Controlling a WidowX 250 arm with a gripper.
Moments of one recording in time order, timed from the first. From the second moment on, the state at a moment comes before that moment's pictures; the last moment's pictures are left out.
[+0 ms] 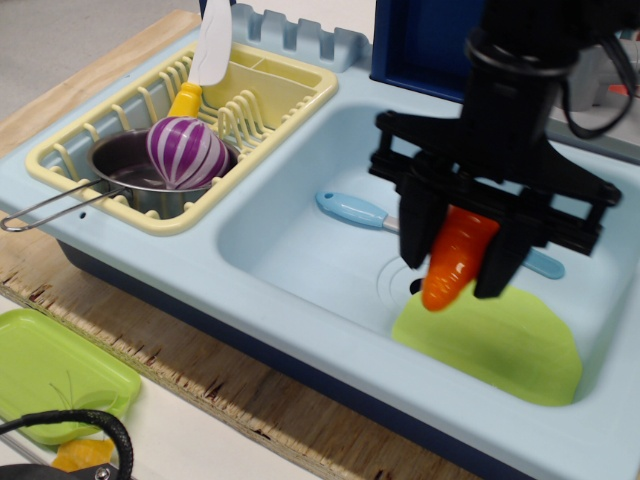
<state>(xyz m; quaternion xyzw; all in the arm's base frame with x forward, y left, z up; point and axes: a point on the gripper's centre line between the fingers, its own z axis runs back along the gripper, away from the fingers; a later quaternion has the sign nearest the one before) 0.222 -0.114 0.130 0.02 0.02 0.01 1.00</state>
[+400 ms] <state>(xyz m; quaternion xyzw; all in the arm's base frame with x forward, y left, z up) 0.220 -0.126 0.120 0.00 0.02 -0.01 1.00</state>
